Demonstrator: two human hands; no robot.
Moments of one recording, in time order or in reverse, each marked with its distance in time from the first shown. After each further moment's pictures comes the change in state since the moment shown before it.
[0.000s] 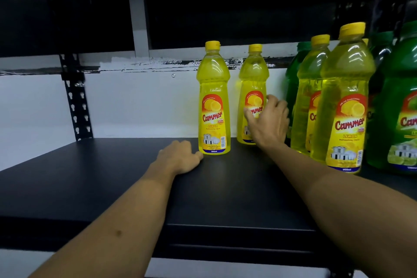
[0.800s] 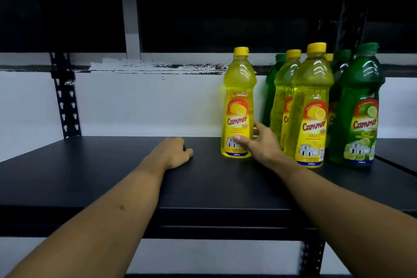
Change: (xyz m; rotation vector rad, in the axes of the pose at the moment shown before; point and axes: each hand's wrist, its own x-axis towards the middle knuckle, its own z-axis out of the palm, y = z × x) left_hand -0.009 0.007 -0.006 -0.038 -0.013 0.119; right_hand -0.044 0.022 -0.064 0.499 -0.456 0.141
